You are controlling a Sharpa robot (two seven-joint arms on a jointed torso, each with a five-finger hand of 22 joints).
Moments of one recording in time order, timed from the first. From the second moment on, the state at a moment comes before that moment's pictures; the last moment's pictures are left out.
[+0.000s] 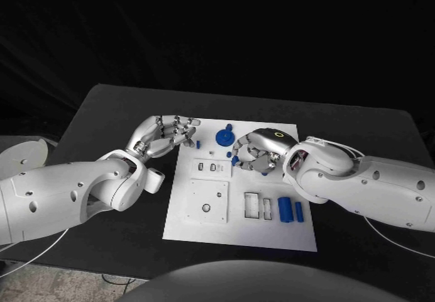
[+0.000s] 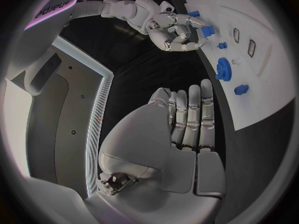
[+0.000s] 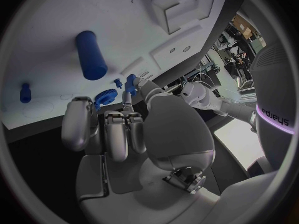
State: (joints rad) left arm 1.16 -0.96 -0.21 1.62 -0.36 -0.44 0.67; left_hand 1.56 0.12 -0.09 0.26 0.63 0.84 0.14 0.21 0.11 0.68 0.10 1.17 0.45 0.79 0.08 1.12 0.64 0.16 0.74 0.16 0.86 0.46; right arm 1.15 -0.77 -0.11 1.64 -1.56 -0.33 -0.15; right_hand 1.28 -0.05 0.22 0.03 0.41 0.84 0.09 0.26 0.60 1.47 0.01 1.57 1.31 1.47 -0.05 1.54 1.31 0.06 1.43 0.06 1.21 1.31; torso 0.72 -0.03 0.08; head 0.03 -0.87
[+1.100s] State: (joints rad) left arm 1.16 -0.95 -0.21 1.60 -0.47 -0.50 0.68; left_hand 1.52 0.07 0.03 0.29 0.63 0.88 0.13 0.25 0.11 1.33 0.12 1.36 1.08 1.46 0.02 1.55 1.31 0.09 1.19 0.13 1.45 1.23; right arm 1.15 -0.70 -0.11 1.63 -1.67 -0.32 -0.19; right_hand 1.29 -0.05 0.24 0.02 0.42 0.84 0.09 0.26 0.60 1.47 0.01 1.57 1.31 1.47 -0.05 1.54 1.31 0.06 1.43 0.06 1.21 1.31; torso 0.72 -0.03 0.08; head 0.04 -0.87
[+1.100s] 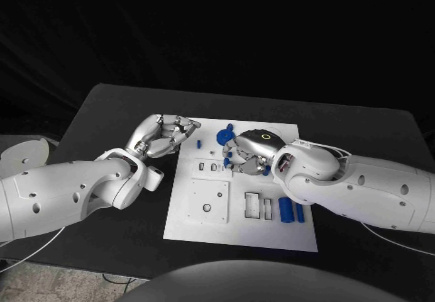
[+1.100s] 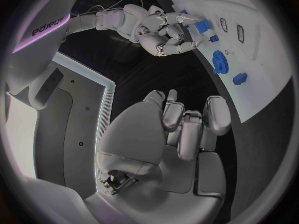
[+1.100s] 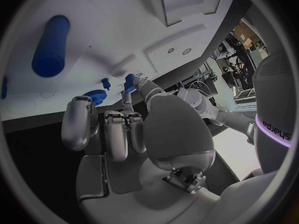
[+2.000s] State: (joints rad) left arm 1.16 -0.94 -0.21 1.59 -0.46 -0.48 0.68; left_hand 1.51 0.06 0.05 0.29 0.63 0.87 0.14 0.24 0.11 1.32 0.11 1.36 1.08 1.45 0.02 1.54 1.31 0.09 1.14 0.13 1.44 1.21; right arm 1.14 -0.67 -0.11 1.62 -1.76 -0.28 -0.25; right_hand 1.29 -0.06 0.25 0.02 0.42 0.84 0.09 0.26 0.60 1.47 0.01 1.57 1.31 1.47 -0.05 1.54 1.31 0.06 1.43 0.05 1.20 1.31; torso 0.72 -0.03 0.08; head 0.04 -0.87
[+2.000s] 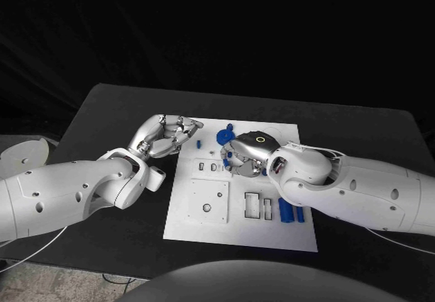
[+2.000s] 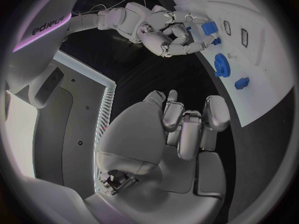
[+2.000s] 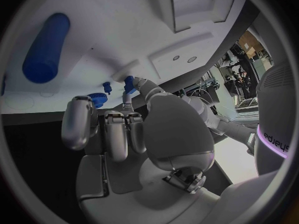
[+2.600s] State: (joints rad) left arm 1.16 -0.93 -0.21 1.58 -0.45 -0.48 0.68; left_hand 1.51 0.06 0.06 0.29 0.63 0.87 0.14 0.24 0.10 1.31 0.10 1.36 1.08 1.43 0.02 1.53 1.31 0.09 1.13 0.13 1.43 1.20; right arm 1.14 -0.66 -0.11 1.62 -1.76 -0.26 -0.26; right_hand 1.28 -0.08 0.25 0.01 0.31 0.76 0.09 0.19 0.57 1.47 0.01 1.57 1.31 1.47 -0.05 1.54 1.31 0.06 1.43 0.05 1.20 1.31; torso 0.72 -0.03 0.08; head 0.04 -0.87
